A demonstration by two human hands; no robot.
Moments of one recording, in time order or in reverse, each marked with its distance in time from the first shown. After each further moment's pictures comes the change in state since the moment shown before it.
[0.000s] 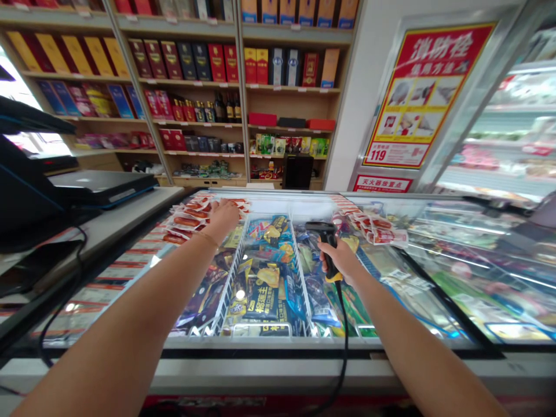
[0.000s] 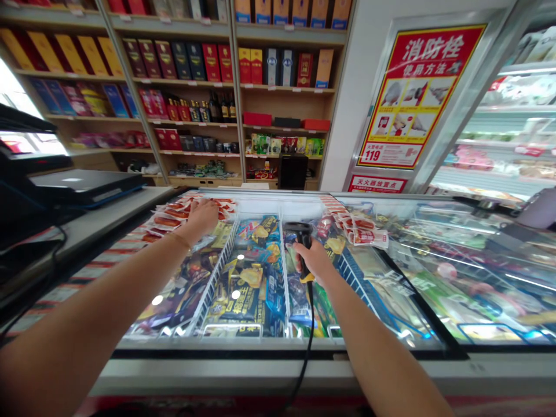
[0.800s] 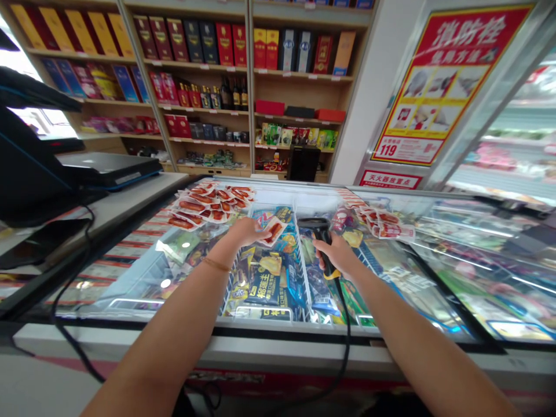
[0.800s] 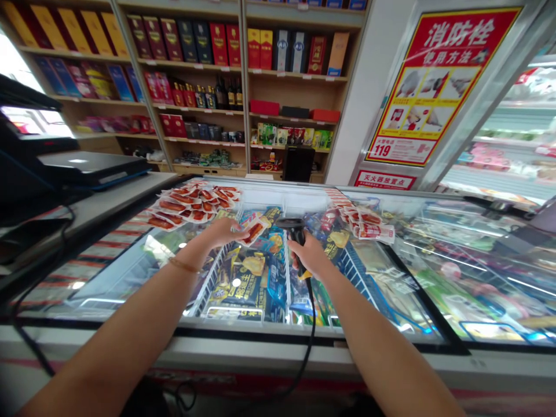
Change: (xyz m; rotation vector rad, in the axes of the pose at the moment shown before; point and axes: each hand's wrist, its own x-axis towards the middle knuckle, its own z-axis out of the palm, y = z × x) left_hand -0.066 0.037 0.023 -0.017 -0.340 -0.048; right_hand -0.011 0.004 0.013 -0.134 -0.115 -0.019
